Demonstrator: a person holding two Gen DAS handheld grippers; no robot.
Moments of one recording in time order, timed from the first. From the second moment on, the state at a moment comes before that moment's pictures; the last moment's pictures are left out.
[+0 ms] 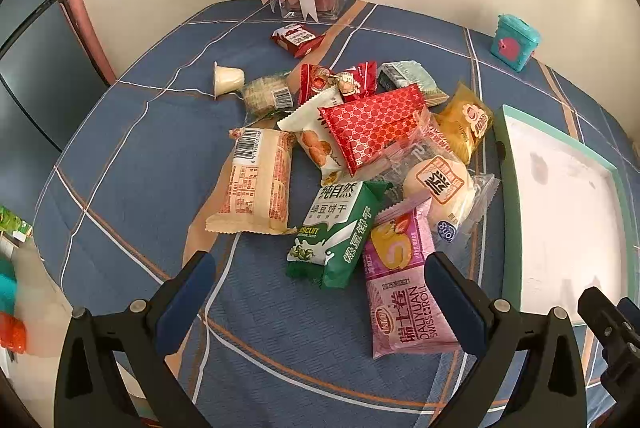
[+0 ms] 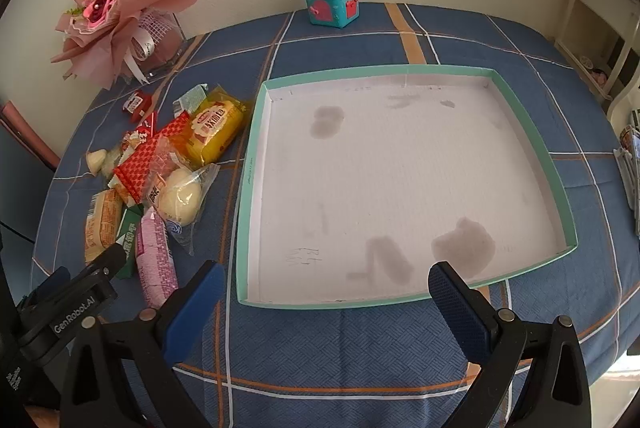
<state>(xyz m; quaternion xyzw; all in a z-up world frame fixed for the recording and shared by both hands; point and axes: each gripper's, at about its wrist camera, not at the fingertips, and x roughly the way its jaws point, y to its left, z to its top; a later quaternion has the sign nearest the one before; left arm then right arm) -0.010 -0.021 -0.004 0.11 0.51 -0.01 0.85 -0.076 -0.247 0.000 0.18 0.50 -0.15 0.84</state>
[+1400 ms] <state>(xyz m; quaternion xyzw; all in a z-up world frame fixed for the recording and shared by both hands) 0.057 0.025 -0.029 -0.06 0.58 -0.08 0.81 -0.012 -0.141 -0.041 0.14 0.55 0.02 0.82</state>
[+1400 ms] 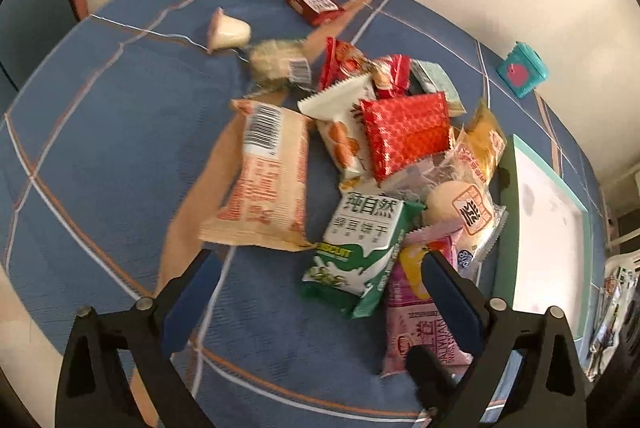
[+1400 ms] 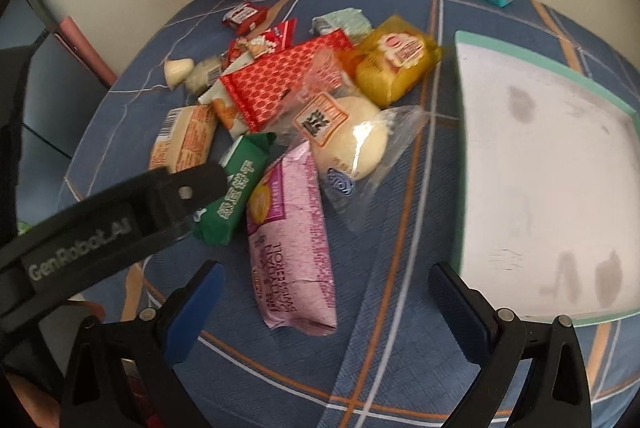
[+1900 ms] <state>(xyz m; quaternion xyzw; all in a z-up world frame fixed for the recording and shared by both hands) 0.084 -0.009 -0.059 -0.06 0.62 -0.12 0.77 0.007 -0.134 -0.062 0.13 0.58 0.06 0.80</state>
